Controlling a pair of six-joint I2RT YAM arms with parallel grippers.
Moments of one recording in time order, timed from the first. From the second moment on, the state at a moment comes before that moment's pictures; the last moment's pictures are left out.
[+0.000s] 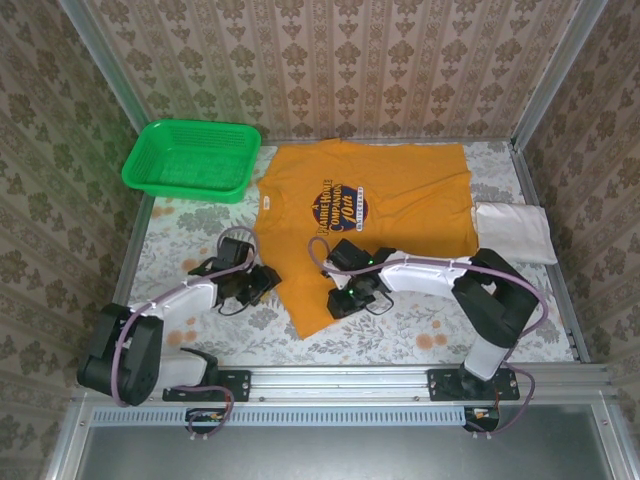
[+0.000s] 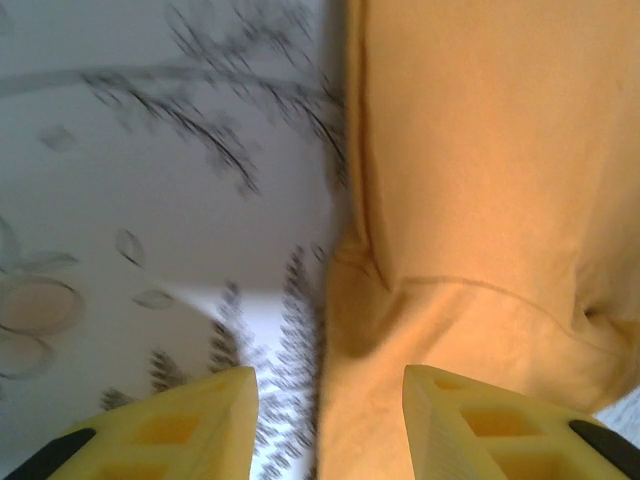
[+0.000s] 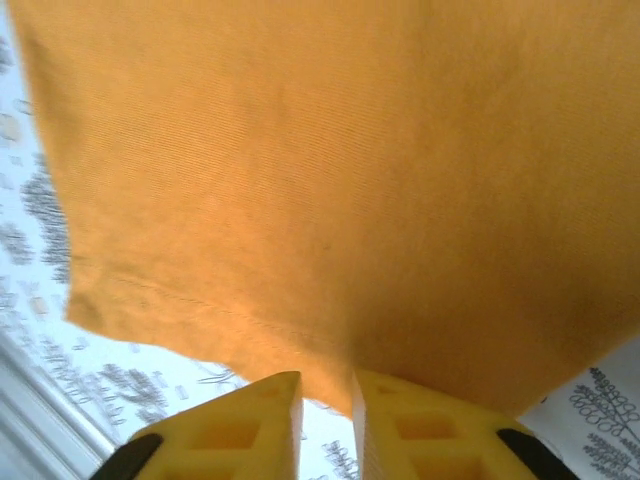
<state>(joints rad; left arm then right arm) -0.42 1.27 0.50 -0.28 0.33 -0.99 0.83 1.70 0.98 -0.51 -0.33 0.38</state>
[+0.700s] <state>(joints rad) -0.58 1.22 0.47 -0.29 0.25 -1.13 0.61 1.58 0.94 -0.38 -0.39 0.42</state>
